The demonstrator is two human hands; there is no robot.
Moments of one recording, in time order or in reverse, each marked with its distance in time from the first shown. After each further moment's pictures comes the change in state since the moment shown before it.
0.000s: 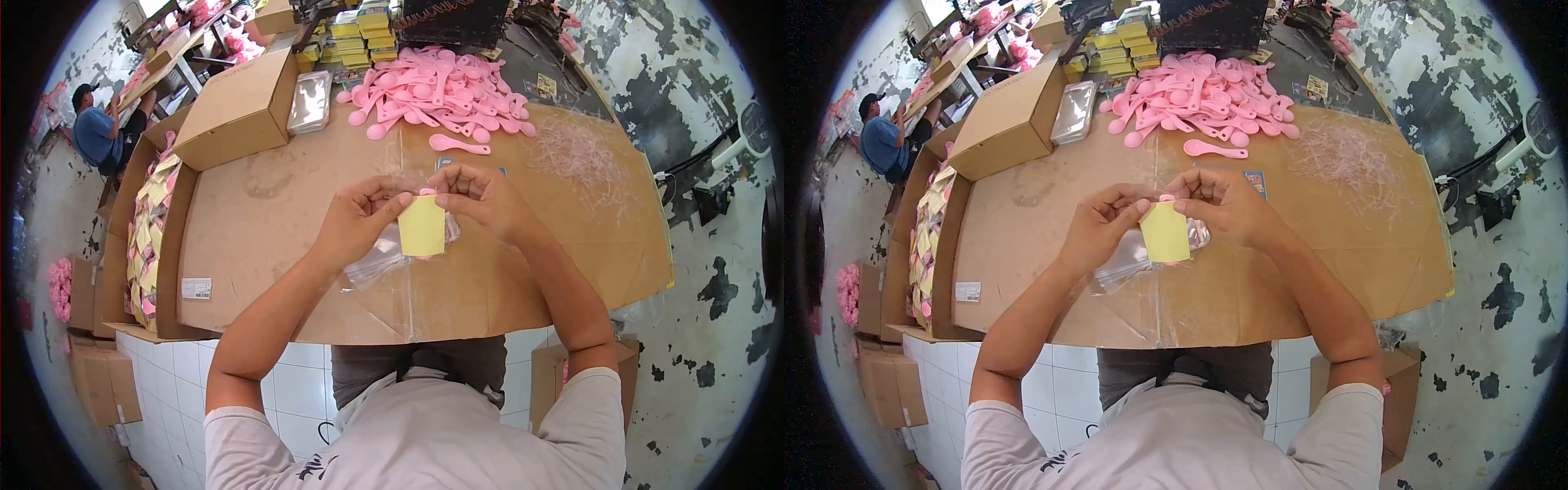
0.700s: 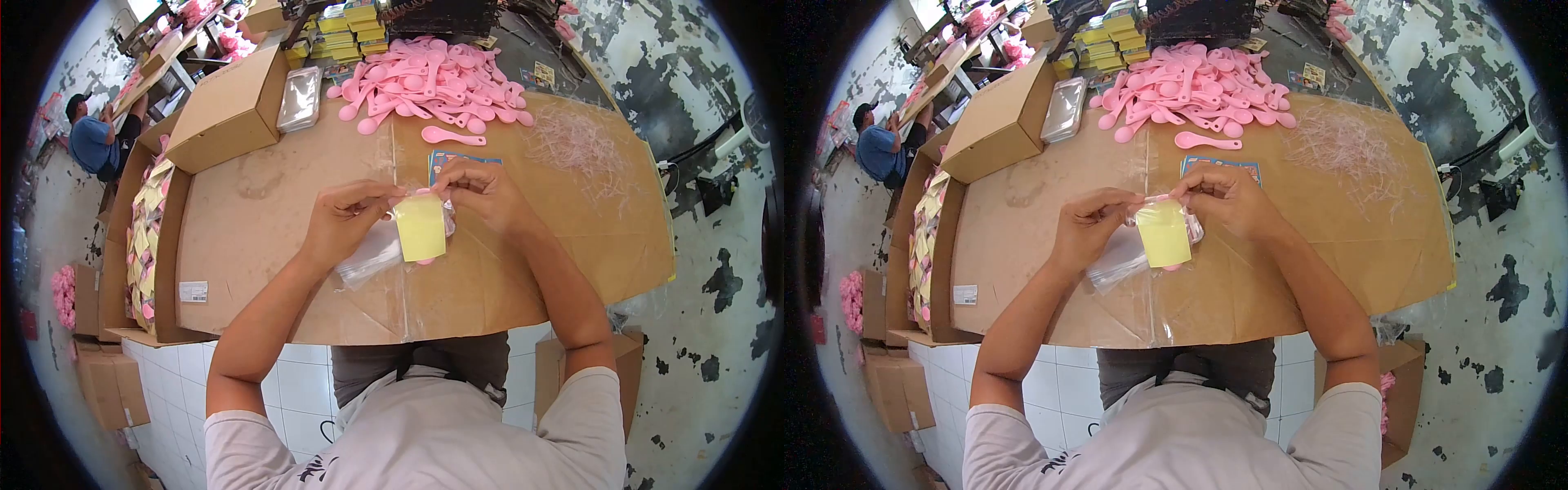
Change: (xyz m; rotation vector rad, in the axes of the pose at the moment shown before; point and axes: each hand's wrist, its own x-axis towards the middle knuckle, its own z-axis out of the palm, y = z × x) left_hand 0.000 -0.013 -0.014 0.236 -0.014 0.122; right_hand -0.002 0.030 -0.022 0.013 -0.007 -0.117
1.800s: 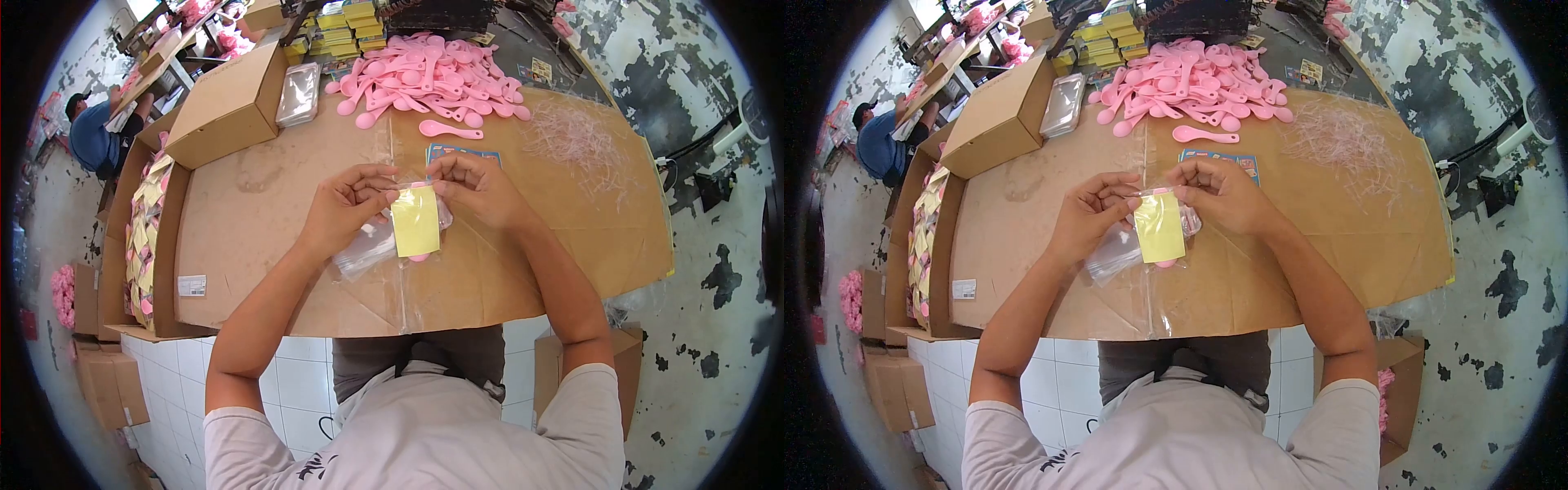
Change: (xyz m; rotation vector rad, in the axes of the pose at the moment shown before) left_hand 0.002 0.002 0.001 -0.219 -0.014 -0.206; right_hand -0.005 -0.002 0.008 -0.037 0.030 0.112
